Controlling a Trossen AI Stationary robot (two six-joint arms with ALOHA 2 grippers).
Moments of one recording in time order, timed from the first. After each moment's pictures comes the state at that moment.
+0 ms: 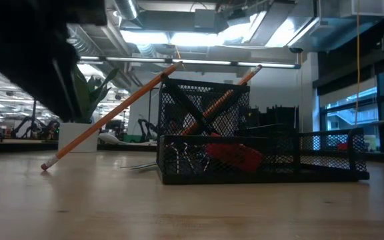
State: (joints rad) left arm -0.63 1.71 1.08 -0.71 -0.50 -0.89; right arm 0.38 1.24 1.68 -1.05 0.10 0.06
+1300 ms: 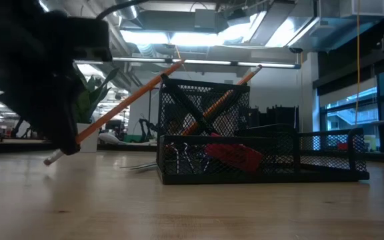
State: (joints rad) left arm -0.56 1.71 0.93 -0.47 -0.39 -0.78; right arm 0.38 0.99 1.29 -0.78 0.10 0.15
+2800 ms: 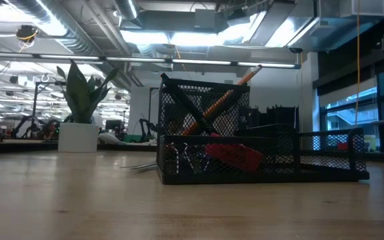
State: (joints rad) left arm -0.57 1.25 1.09 0.49 -0.40 0.47; right arm 0.39 1.49 1.29 0.32 -0.16 -0.21
